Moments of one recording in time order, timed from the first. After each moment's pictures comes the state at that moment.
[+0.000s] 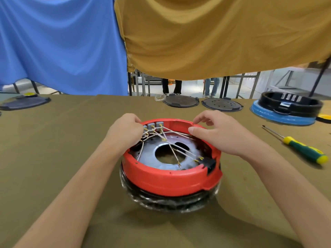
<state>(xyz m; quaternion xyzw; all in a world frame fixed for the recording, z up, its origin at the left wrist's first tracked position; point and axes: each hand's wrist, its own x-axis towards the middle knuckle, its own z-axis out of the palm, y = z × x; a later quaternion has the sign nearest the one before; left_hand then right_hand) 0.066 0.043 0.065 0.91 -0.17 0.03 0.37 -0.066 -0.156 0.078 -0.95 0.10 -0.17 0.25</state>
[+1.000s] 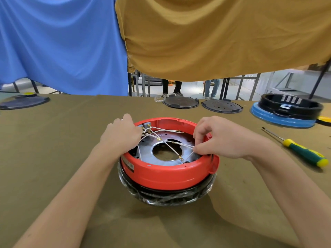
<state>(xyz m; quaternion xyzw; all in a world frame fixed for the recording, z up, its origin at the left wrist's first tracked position) 0.074 0.044 0.058 0.96 -0.15 0.06 0.23 -0.075 -0.151 0.094 -0.97 0.04 -0.05 0.23</state>
